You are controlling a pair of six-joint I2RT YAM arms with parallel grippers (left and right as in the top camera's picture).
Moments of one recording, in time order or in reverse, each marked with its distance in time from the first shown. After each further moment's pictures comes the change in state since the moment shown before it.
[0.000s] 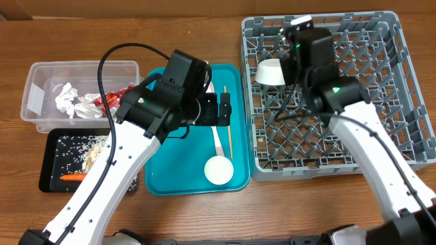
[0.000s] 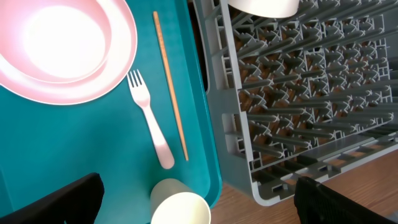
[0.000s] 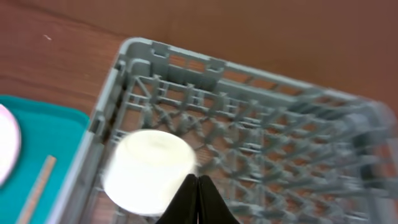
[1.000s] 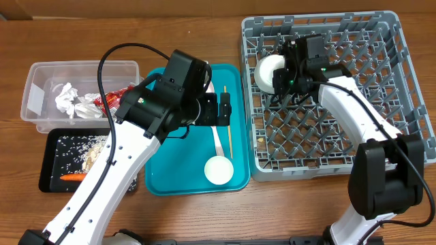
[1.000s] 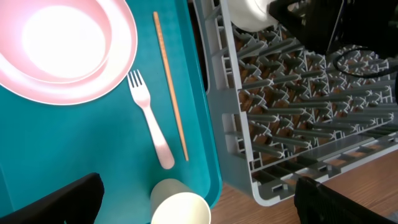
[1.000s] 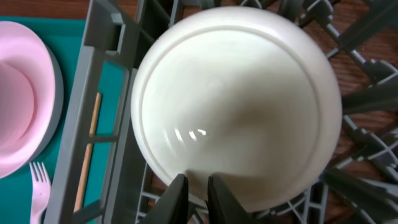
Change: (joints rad) left arm 0.000 0.000 0.000 0.000 0.000 0.000; right arm -0.119 0.312 0.011 -0.065 -0.461 0.161
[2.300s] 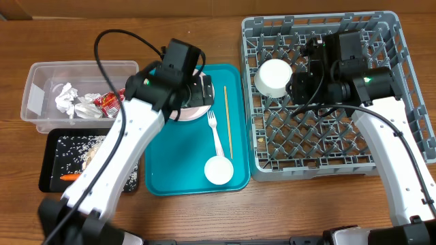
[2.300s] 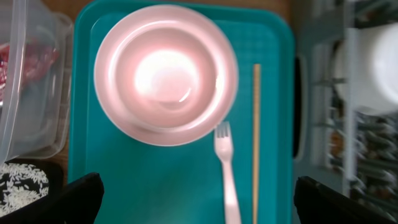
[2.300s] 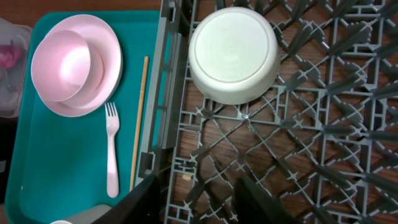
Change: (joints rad) left arm 0.097 0.146 0.002 0.080 -0.272 -0.039; right arm 0.000 -0.333 0.109 -0.454 0.014 0.032
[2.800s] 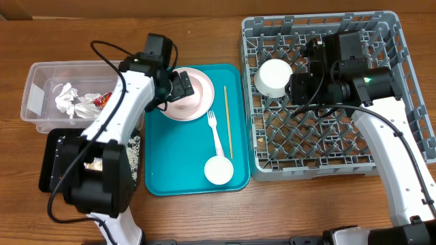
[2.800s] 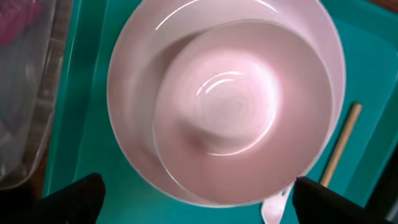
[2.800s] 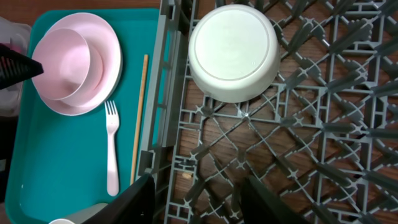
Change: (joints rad) left arm 0.213 0.295 0.000 0.102 0.157 -0.056; right arm 0.000 0.000 0.000 -0.006 0.000 0.001
